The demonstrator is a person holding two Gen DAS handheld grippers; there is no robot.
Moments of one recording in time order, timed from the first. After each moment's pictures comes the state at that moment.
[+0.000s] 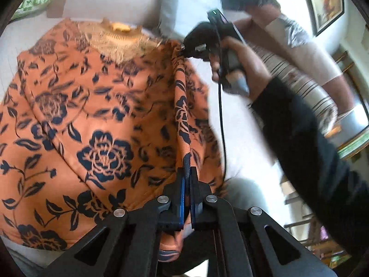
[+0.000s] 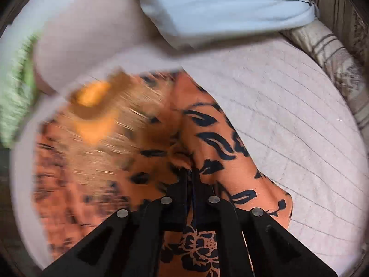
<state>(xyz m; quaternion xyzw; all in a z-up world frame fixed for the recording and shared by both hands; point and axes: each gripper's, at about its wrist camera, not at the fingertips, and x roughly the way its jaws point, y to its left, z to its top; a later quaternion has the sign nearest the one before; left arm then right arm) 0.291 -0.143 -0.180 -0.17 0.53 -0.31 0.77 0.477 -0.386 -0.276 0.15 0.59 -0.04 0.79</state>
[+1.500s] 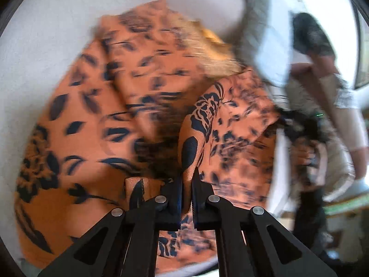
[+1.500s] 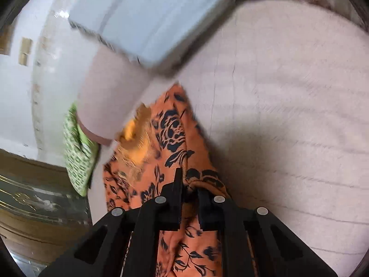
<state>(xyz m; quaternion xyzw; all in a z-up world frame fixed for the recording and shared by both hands) 0.351 0.005 -0.219 -0.27 0.57 -0.20 0.75 0.399 -0.471 -0.298 0.43 0.47 0.01 0.77</state>
